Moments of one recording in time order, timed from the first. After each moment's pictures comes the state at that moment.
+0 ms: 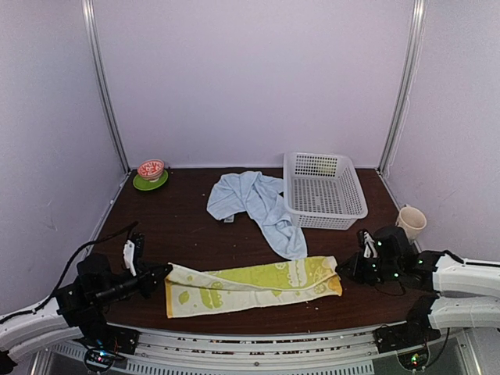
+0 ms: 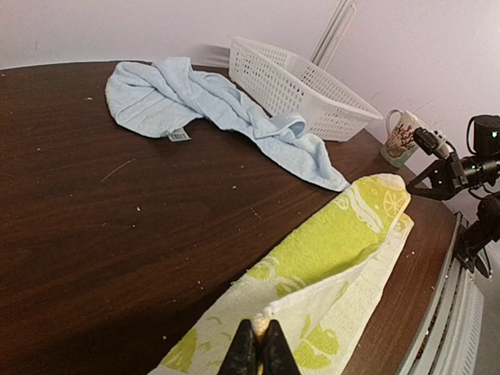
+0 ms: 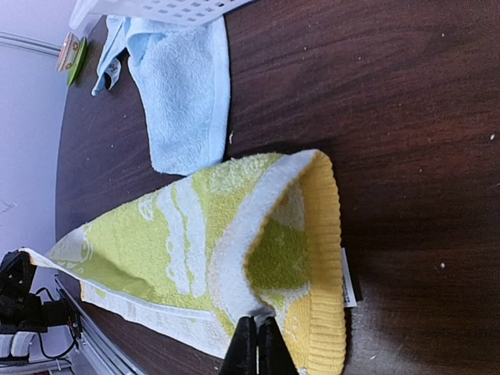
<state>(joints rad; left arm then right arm) -0.80 0.26 0.01 0.00 0.01 -0.42 0.64 0.88 0.28 -0.12 -0.14 0.91</state>
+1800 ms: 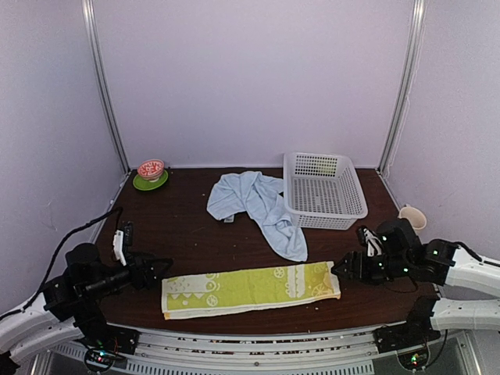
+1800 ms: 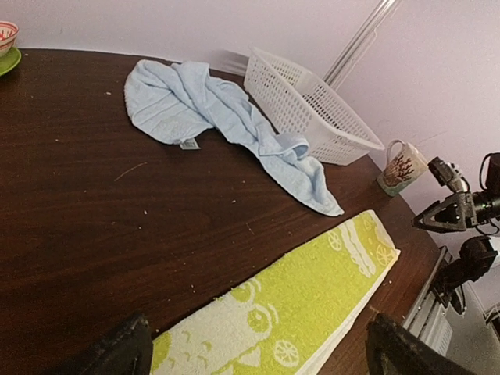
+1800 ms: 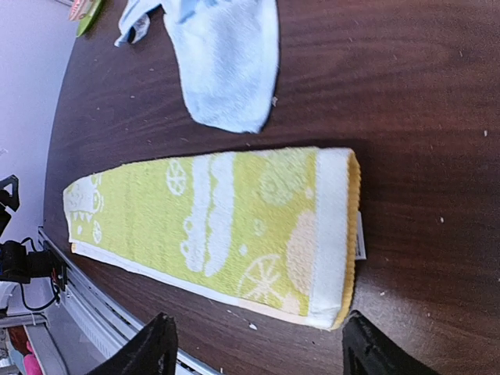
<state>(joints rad) -0.80 0.19 0.15 -0.21 -0.02 -0.55 0.74 0.77 0.43 -0.48 -0.12 0.82</state>
